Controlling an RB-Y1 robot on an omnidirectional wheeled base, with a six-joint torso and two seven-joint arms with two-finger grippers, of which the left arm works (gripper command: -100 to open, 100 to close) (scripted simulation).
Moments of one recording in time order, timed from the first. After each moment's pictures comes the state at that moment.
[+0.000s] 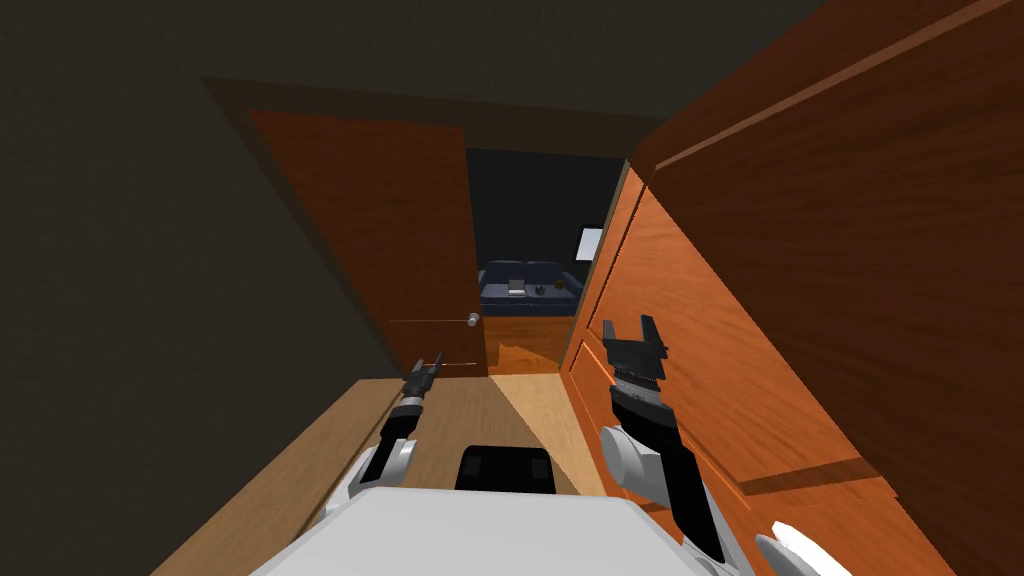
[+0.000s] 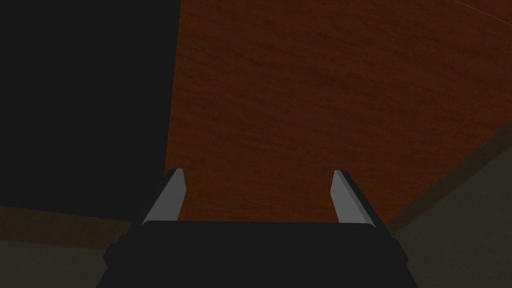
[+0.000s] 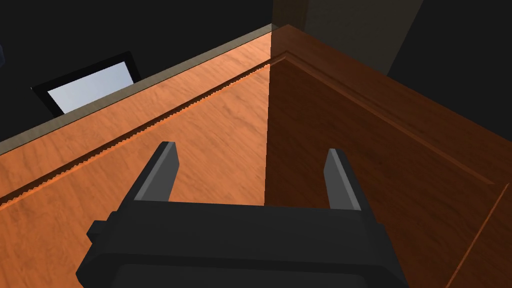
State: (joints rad) arm 0.24 0.09 0.22 -1.29 -0.14 -0.66 -0.99
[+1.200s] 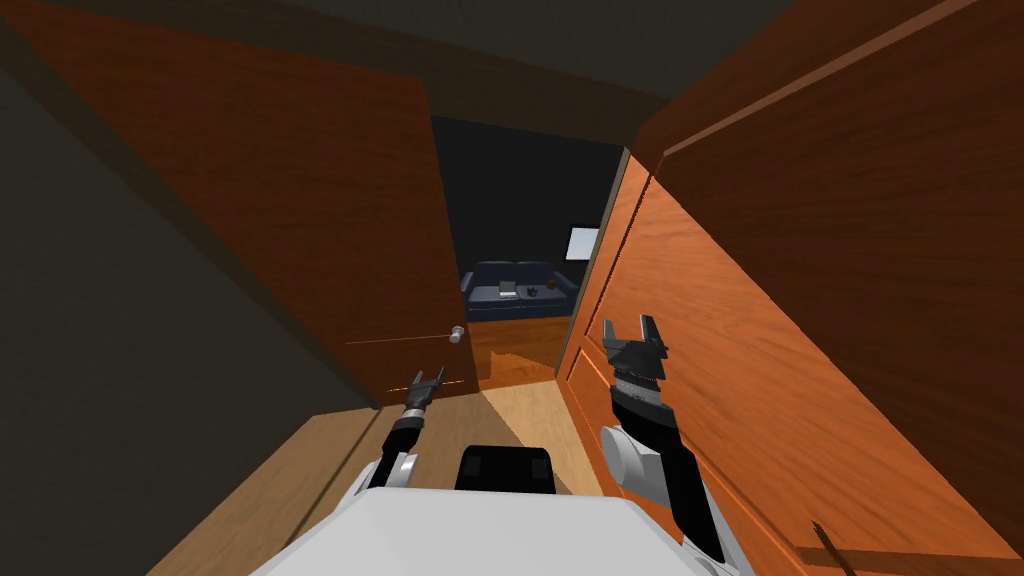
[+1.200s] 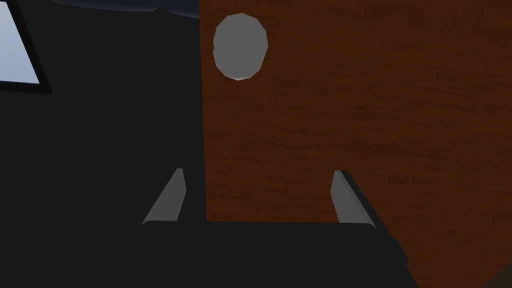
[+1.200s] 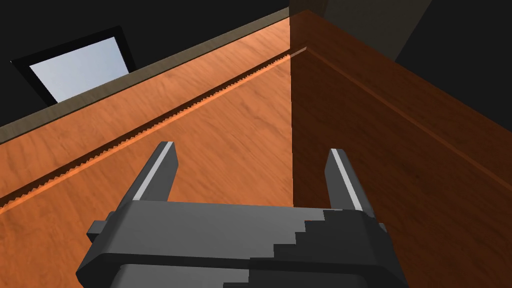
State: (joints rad) arm 0.18 0.07 0.27 -1.05 -0.20 -0.74 -1.22
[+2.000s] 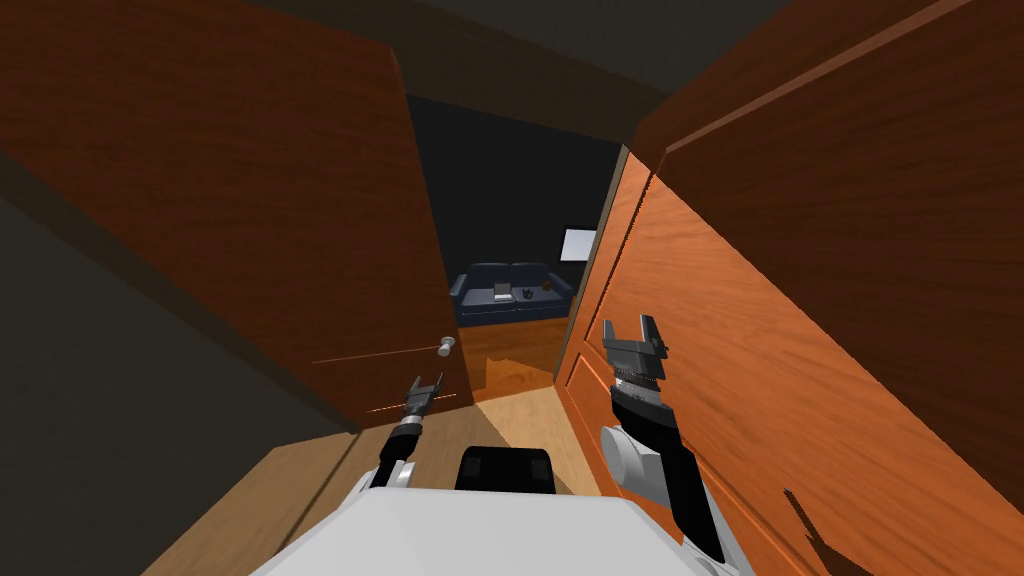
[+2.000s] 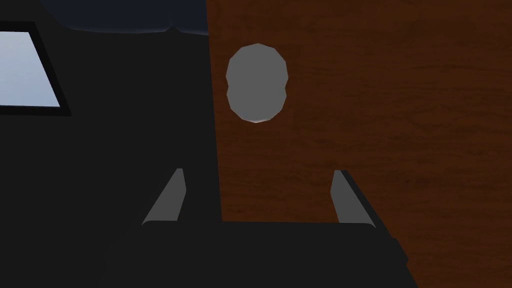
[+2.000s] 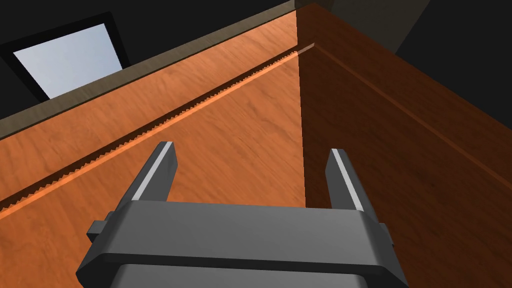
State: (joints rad) arm 0.16 0.07 0.30 -0.96 -0.21 -0.77 -1.29
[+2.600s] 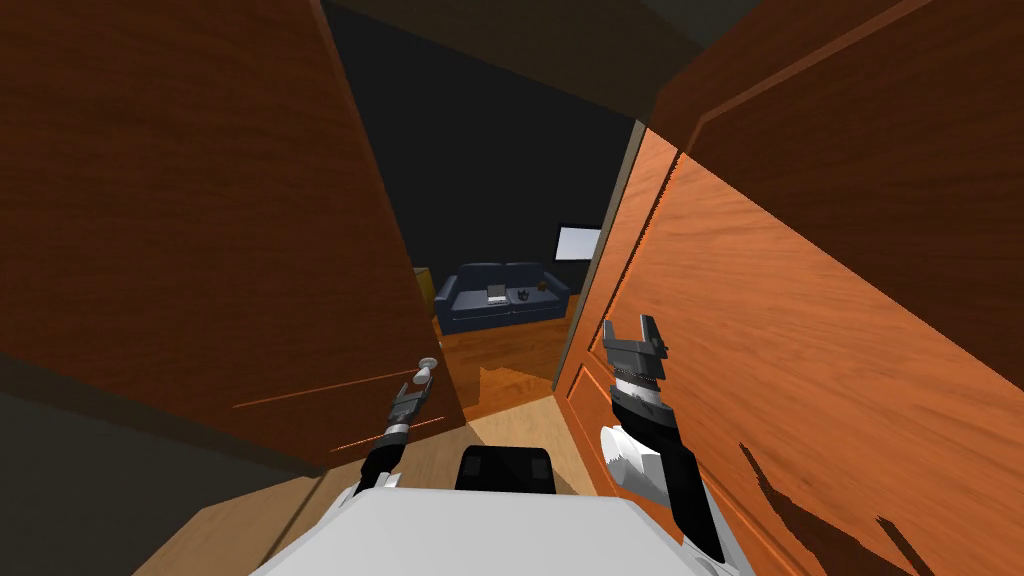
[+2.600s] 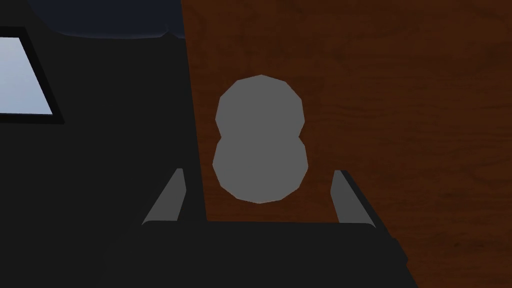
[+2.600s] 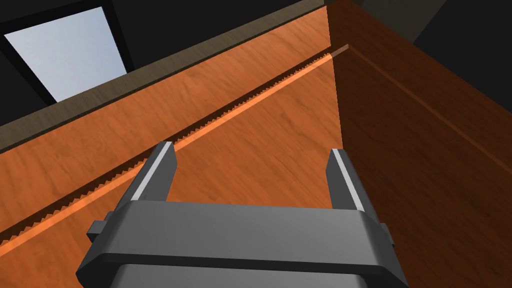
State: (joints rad) arm 0.17 0.12 0.34 -0.90 -0.18 -0.82 -1.26
